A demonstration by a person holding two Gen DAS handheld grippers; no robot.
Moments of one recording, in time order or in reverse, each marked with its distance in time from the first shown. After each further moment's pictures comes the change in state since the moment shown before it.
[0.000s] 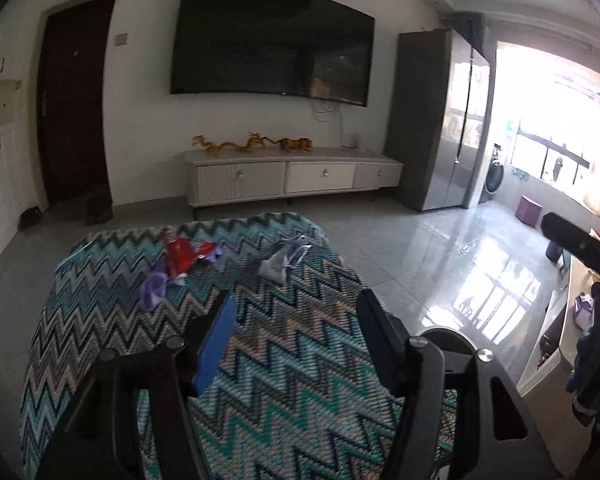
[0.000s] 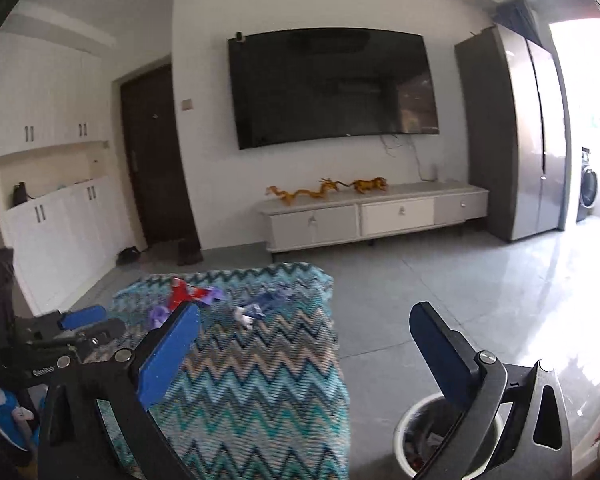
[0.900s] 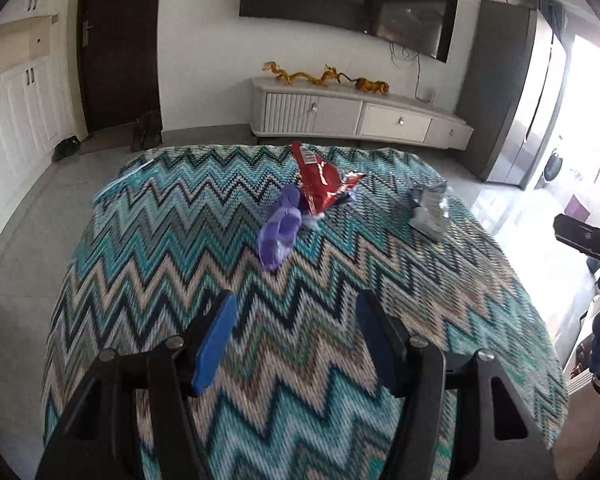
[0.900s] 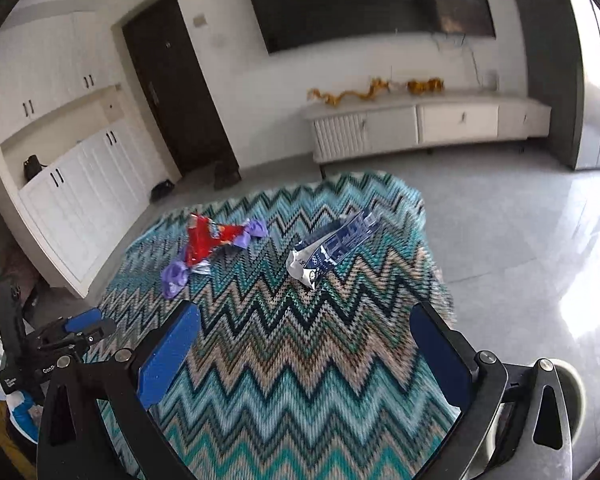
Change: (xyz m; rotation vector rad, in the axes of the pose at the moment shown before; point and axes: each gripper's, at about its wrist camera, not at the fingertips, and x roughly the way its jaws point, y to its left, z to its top) left arm 0.112 0.169 -0.024 -0.117 0.236 0.145; right arm 0.235 0.050 -0.036 0.084 0.404 0.154
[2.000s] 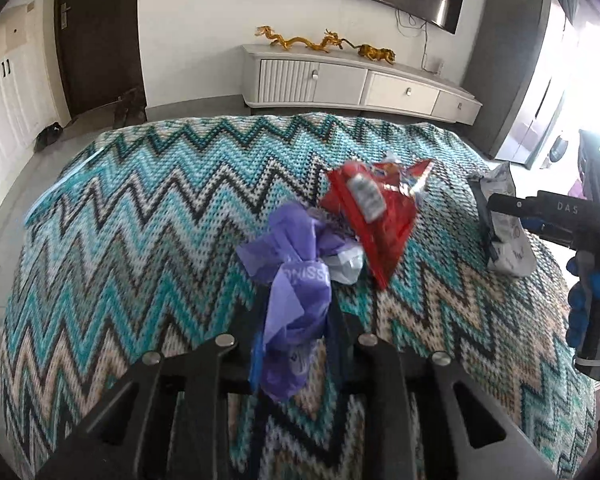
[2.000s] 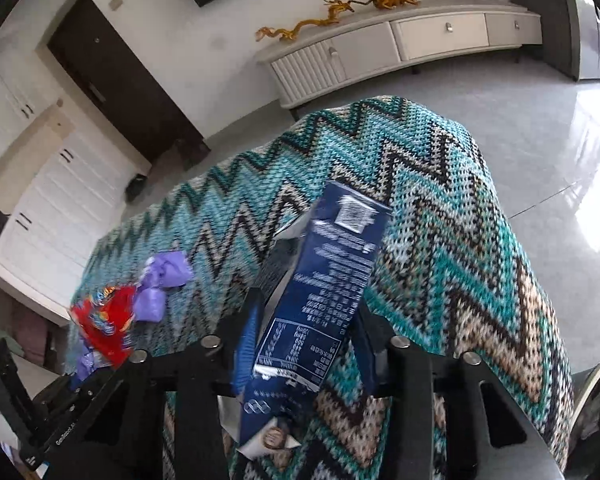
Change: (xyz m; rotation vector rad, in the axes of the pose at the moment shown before) left arm 0.114 0.022 0.032 0.006 0.107 -0.016; right arm 0.175 -0.040 0.050 0.209 0.166 0.017
